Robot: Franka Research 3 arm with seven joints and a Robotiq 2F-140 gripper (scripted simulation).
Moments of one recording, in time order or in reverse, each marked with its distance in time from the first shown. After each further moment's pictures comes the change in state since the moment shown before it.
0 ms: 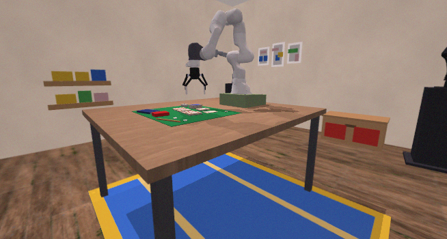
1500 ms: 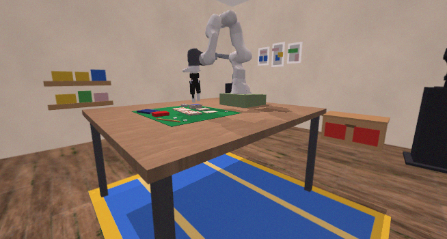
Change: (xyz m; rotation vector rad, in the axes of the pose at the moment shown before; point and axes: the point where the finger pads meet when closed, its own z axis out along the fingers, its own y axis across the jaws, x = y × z) arm 0.003 0.003 0.042 -0.040 0.008 -1.297
